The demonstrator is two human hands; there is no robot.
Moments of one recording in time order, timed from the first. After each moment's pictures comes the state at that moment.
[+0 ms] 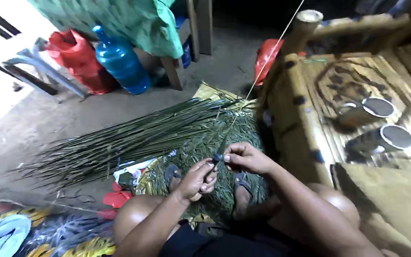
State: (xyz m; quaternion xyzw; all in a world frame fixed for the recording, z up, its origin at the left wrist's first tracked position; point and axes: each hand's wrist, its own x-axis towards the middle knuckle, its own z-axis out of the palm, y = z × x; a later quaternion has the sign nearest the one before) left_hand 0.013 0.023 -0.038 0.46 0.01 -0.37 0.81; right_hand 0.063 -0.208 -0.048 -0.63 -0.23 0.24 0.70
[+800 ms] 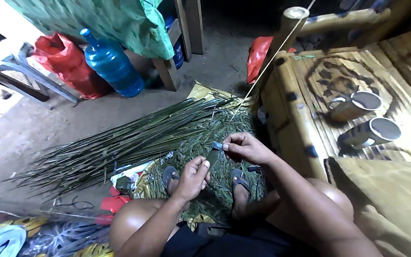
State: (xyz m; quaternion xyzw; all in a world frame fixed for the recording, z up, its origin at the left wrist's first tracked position) left_hand 0.012 0.021 -0.042 0.68 -0.05 -0.21 0.70; right_hand 0.076 -0.221 -0.046 -0.66 -0.20 0.21 0.70
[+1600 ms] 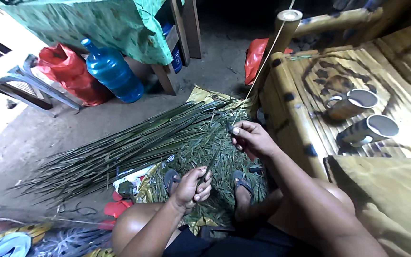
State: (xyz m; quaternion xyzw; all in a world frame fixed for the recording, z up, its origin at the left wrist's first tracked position) left_hand 0.007 0.031 -0.046 0.41 0.03 -0.41 0.82; right_hand 0.082 -0.234 -0.039 -0.62 -0.10 0.14 0.77
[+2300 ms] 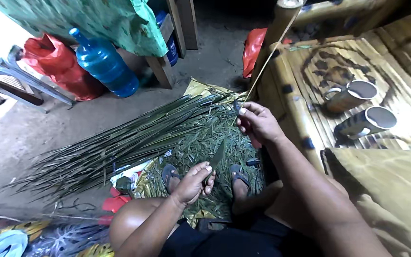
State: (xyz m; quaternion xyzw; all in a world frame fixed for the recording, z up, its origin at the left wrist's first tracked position) left_hand 0.002 0.019 -0.048 0.52 0.01 -0.39 0.76; right_hand 0.093 -0.249 -0.028 -0.64 0.00 0.06 0.77
